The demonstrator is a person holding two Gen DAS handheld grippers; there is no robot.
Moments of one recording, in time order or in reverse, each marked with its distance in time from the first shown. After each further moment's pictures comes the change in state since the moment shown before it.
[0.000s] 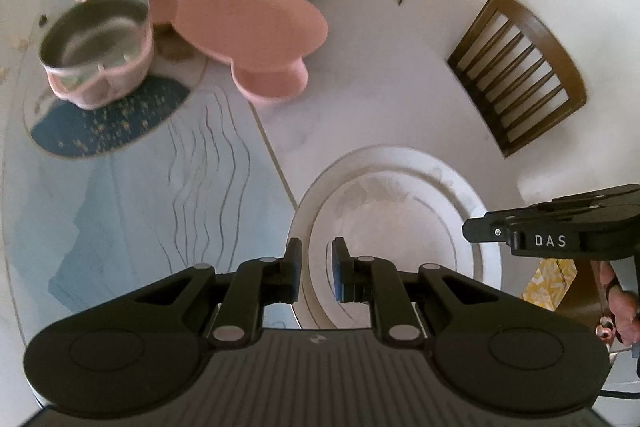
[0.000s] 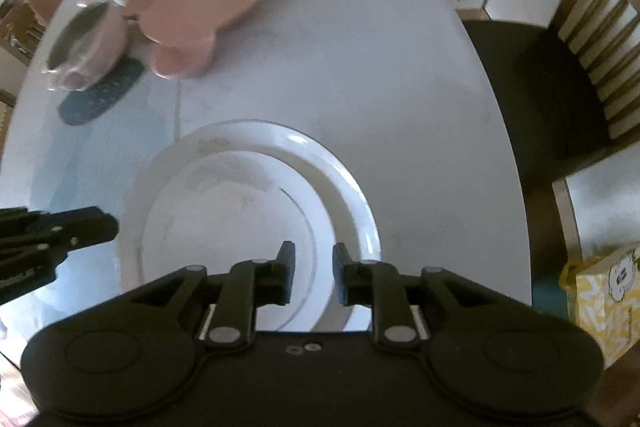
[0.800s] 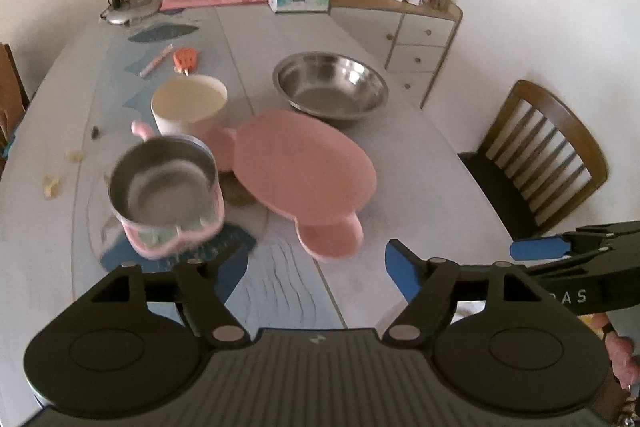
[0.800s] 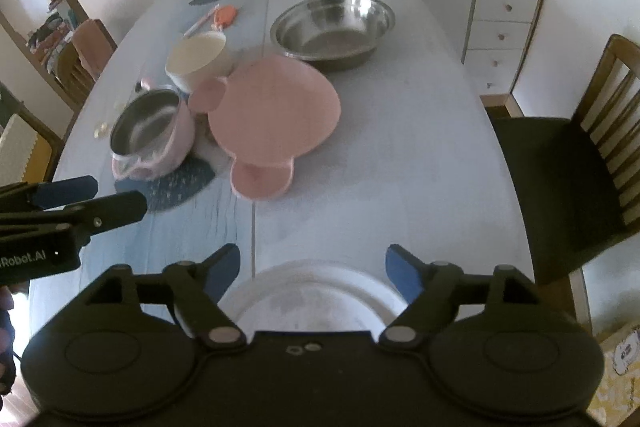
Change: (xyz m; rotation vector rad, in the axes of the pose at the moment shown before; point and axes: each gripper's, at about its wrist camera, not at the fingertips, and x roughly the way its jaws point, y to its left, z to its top) left arm -0.049 0.027 0.078 0.015 -0.255 0.111; right arm -0.041 0.045 0.064 -0.071 -0.206 0.062
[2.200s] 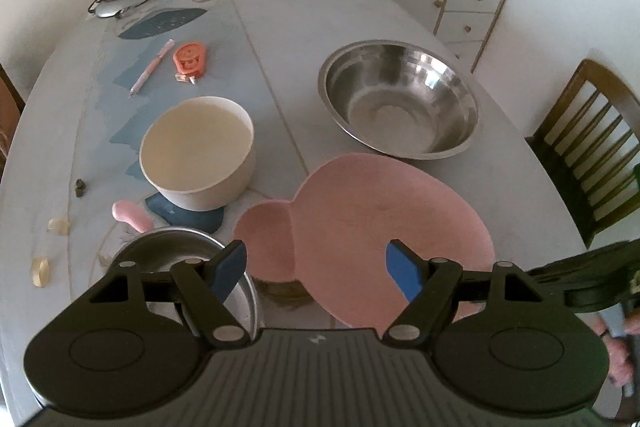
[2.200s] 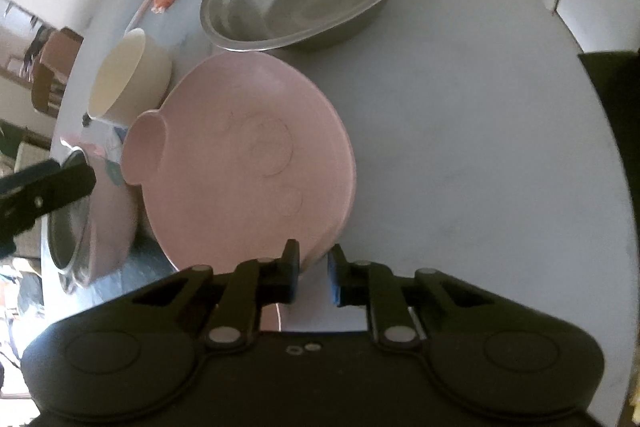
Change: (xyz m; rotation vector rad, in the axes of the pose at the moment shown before) left arm 0.134 0.037 0.094 0.057 0.151 0.091; right arm 0.160 -0.054 0.093 0.153 0.242 0.136
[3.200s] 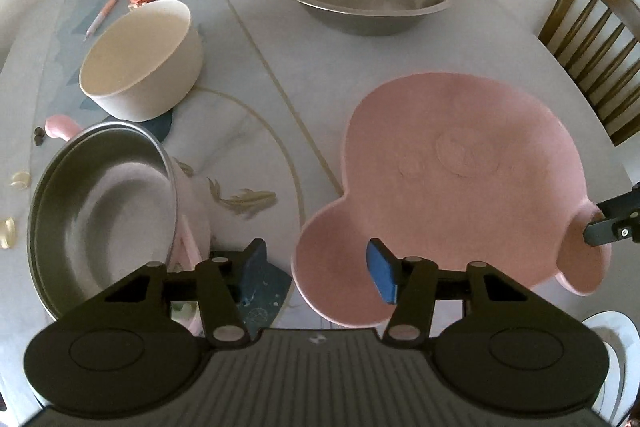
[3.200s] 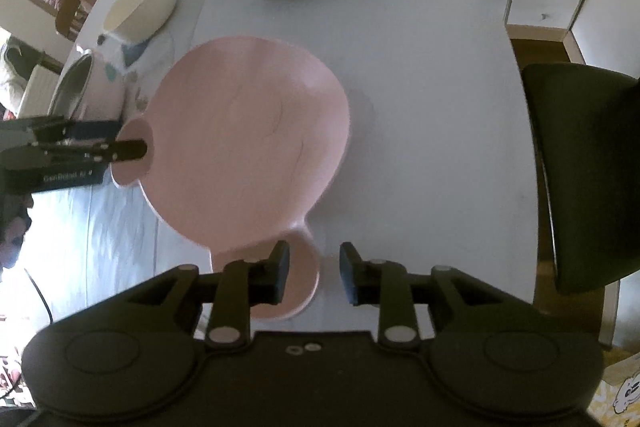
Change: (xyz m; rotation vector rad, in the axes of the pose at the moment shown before) left arm 0.045 -0.039 -0.061 0.119 0.166 0.030; right arm -0.045 -0.063 -0.048 -0.192 0.089 -0.006
